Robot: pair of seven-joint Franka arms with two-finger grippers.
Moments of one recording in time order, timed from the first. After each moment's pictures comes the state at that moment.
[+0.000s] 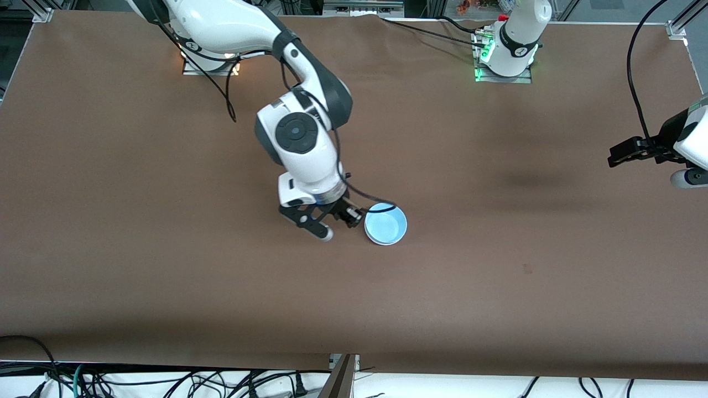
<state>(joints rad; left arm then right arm) 0.11 0.10 -0.05 -1.60 0.04 1.61 -0.06 0.70 0.84 -0.04 -1.03 0.08 2.09 1.21</state>
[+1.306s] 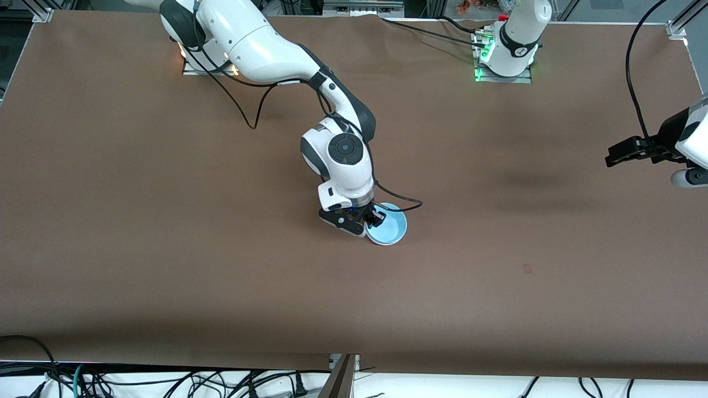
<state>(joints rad) 0.11 0.10 -0.05 -1.60 0.00 1.60 -0.06 0.77 1.03 -0.05 -1.04 0.00 2.28 1.24</state>
